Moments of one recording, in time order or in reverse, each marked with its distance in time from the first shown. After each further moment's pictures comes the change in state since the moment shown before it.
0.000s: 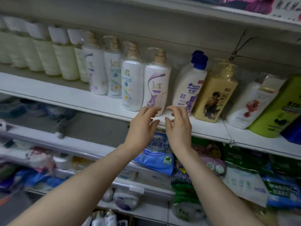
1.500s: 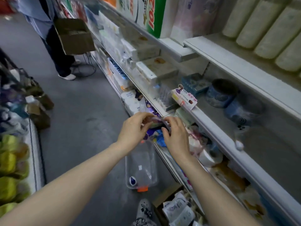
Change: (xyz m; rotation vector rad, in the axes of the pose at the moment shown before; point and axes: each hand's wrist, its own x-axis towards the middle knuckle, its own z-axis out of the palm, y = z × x) left_hand -0.275 -0.348 -0.552 0.480 0.292 -0.754; right_hand -0.175 -0.503 0.452 0.432 -0.815 -0.335
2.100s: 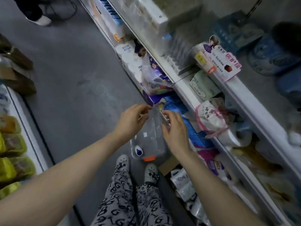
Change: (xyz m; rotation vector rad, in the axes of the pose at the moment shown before) left_hand 0.041 -0.172 0.084 0.007 -0.369 -0.161; right_hand 0.030 0.076 0.153 0.007 -0.261 0.273
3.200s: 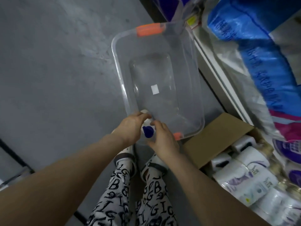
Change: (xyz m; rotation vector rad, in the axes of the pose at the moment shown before) left_hand -0.016 -0.369 0.339 0.138 -0.783 -0.293; right_hand -0.022 0.271 0.432 0.014 -0.667 0.480
